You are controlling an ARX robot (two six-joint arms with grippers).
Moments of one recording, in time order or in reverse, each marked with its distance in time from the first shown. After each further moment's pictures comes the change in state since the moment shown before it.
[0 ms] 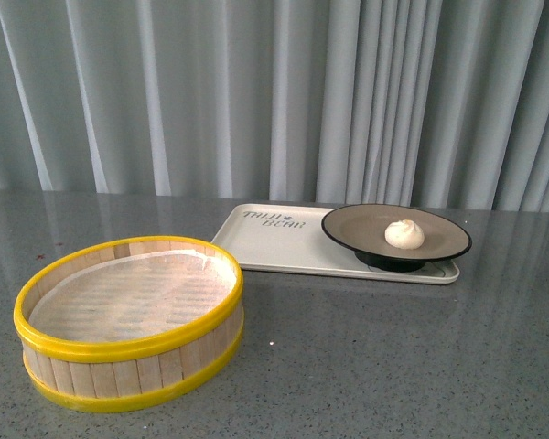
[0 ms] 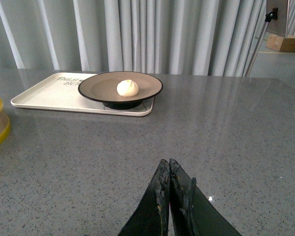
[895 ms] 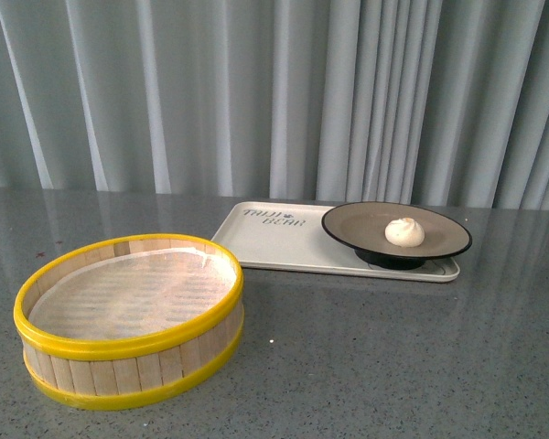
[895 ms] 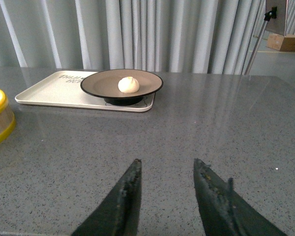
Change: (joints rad) left arm 0.000 0.000 0.000 0.000 0.000 0.000; right arm 0.000 -0.260 0.000 -0.267 -0.001 0.000
